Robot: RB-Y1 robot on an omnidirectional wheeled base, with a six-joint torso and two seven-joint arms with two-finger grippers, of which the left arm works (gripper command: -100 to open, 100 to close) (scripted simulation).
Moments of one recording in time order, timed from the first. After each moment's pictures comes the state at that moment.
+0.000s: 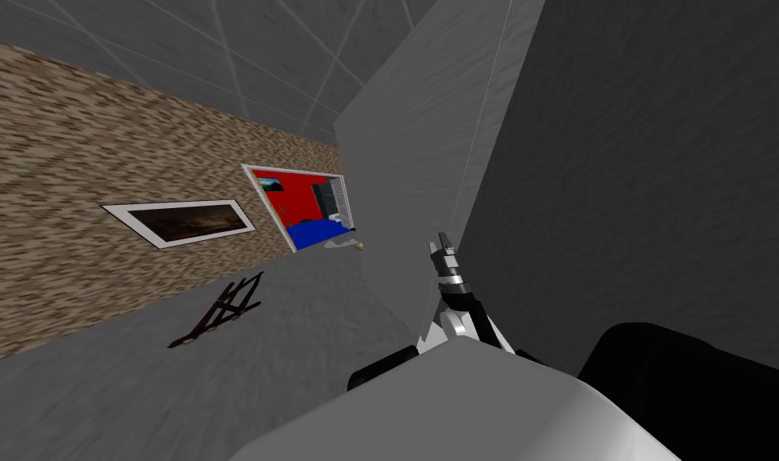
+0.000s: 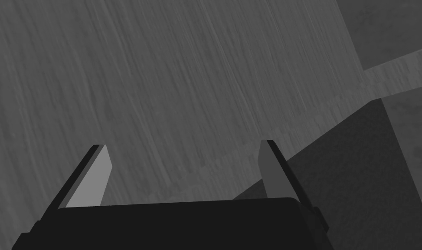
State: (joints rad) arm 0.51 -0.02 1.03 -0.68 -0.21 -1.22 0.49
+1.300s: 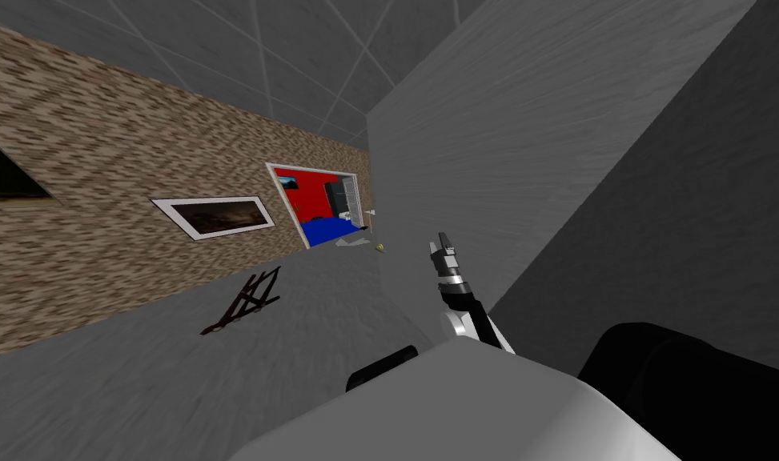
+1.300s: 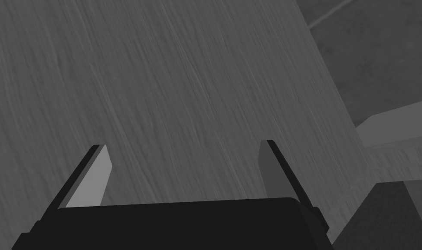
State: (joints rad) arm 0.47 0.04 1.08 -0.63 -0.13 -1.16 0.46
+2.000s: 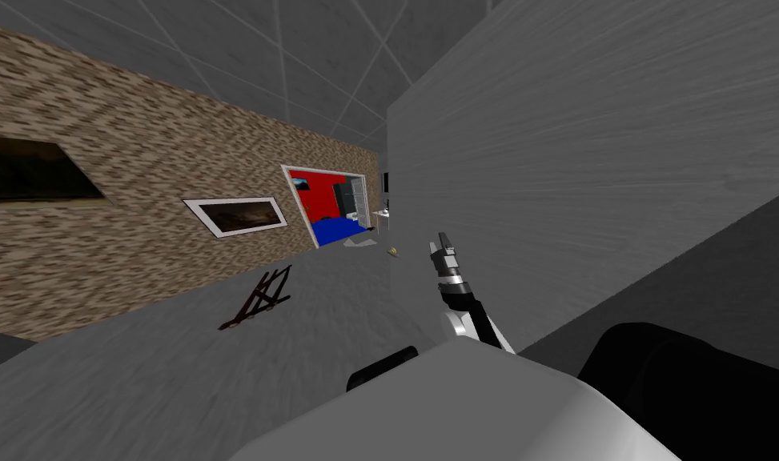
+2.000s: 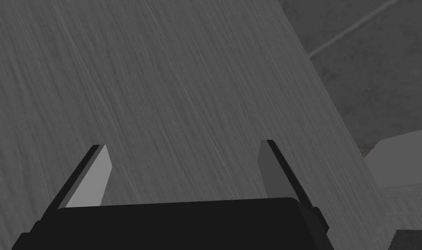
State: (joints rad) arm 0.47 0.02 1.13 -0.66 -0.07 -1.09 0.43
